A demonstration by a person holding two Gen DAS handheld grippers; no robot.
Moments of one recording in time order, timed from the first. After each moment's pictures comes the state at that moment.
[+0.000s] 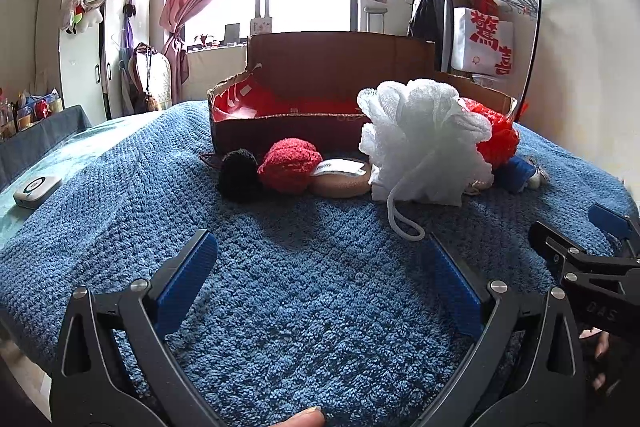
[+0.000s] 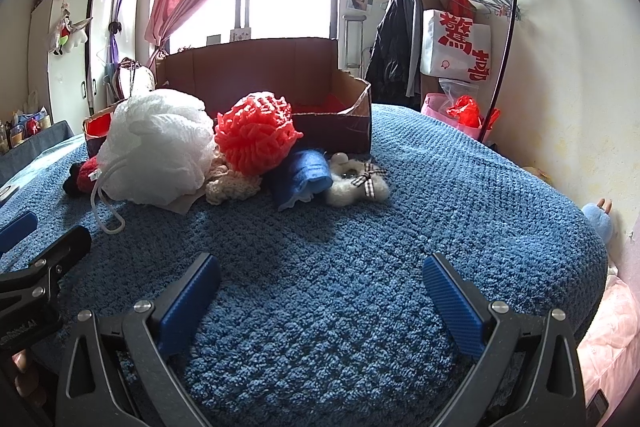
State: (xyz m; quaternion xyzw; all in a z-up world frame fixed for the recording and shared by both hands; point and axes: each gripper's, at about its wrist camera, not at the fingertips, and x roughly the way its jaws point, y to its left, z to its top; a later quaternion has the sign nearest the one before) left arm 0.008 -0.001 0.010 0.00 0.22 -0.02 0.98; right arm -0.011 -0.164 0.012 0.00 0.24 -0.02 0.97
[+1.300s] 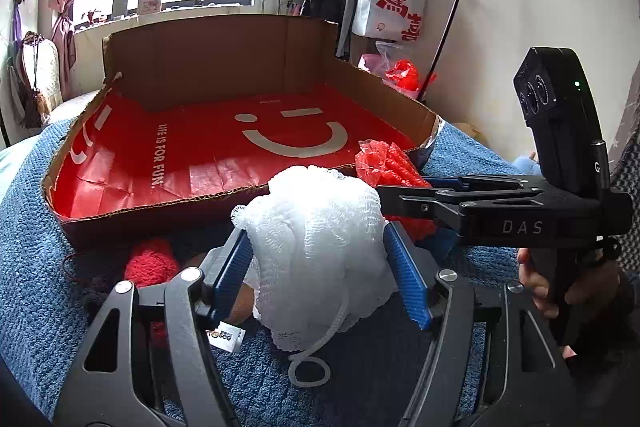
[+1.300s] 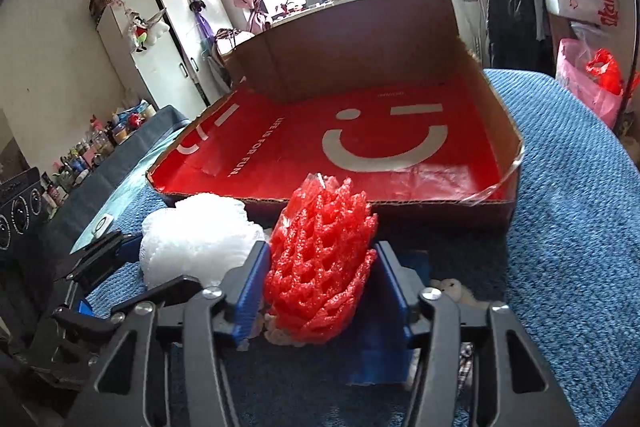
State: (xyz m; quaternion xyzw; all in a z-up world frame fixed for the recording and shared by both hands) left arm 0.104 -0.044 0.069 0.01 0.30 -0.23 0.93; right arm 0.125 -0.180 0.054 0.08 0.36 0.24 0.90
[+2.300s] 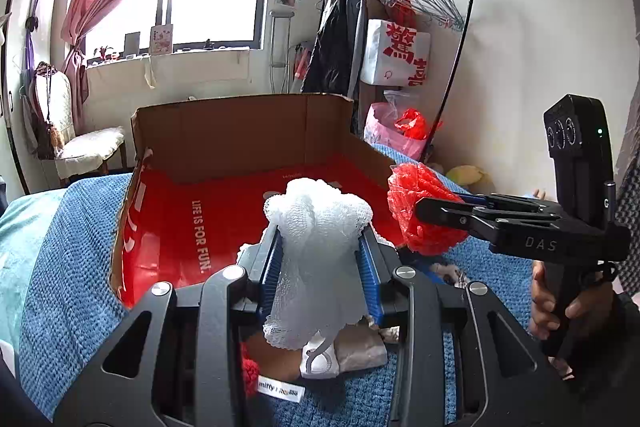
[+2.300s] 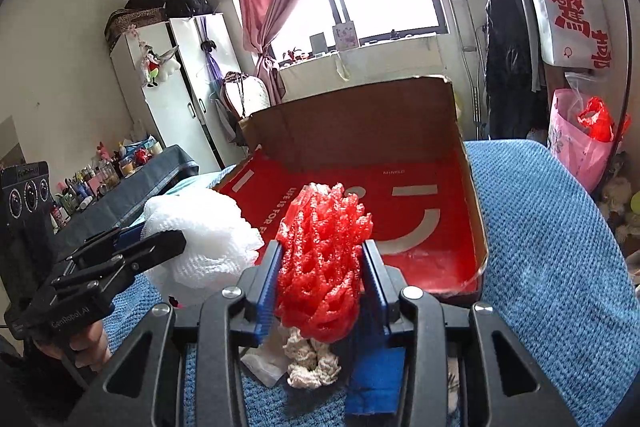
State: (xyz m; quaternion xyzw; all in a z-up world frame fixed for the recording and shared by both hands) left arm 0.117 -0.013 0.144 0.00 0.23 -0.22 0.95; right arm 0.120 -0.186 0.123 0.08 0.27 0.23 0.93
